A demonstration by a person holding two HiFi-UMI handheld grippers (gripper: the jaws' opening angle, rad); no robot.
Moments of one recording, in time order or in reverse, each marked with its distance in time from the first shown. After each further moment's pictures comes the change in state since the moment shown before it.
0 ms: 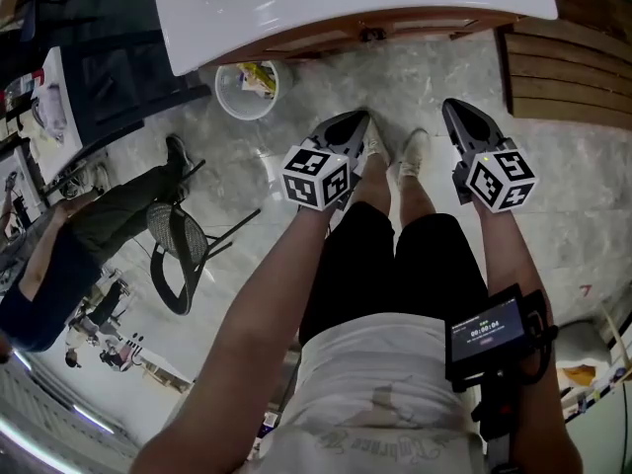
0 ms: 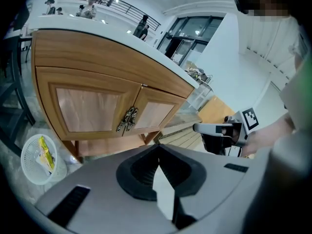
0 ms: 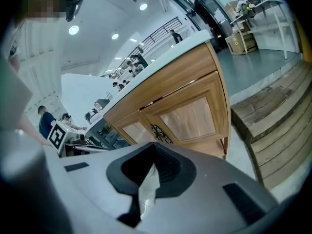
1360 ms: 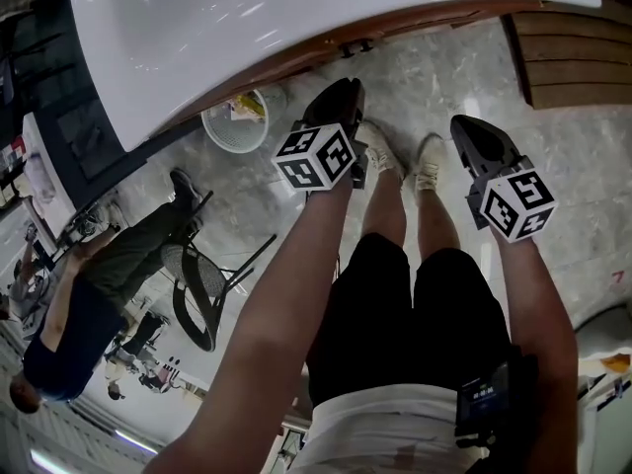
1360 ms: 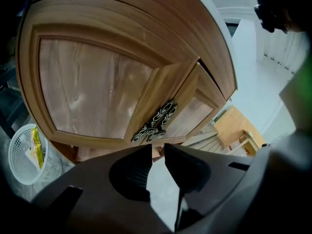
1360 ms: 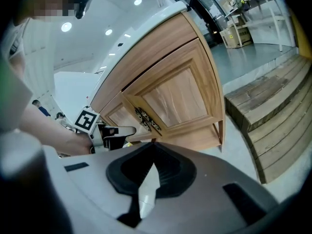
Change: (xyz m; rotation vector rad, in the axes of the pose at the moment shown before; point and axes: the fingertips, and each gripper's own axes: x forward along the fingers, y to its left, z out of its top) left arm 0.121 0.099 0.014 -0.122 -0.093 0.120; right arm 0.038 -0.056 -0.061 0.032 0.044 -0.044
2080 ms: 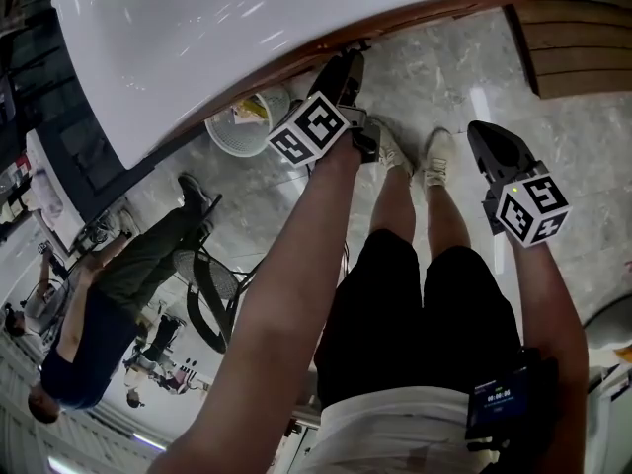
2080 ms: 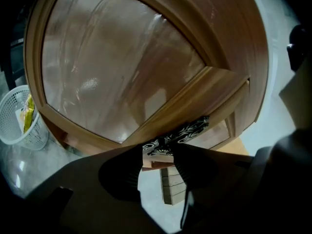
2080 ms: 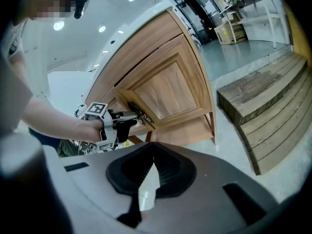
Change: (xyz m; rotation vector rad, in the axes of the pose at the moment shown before) left arm 0.030 0.027 0.028 -0.317 -0.094 -0.033; right arm -0.011 -0.008 -0.023 0.038 0.041 -0.054
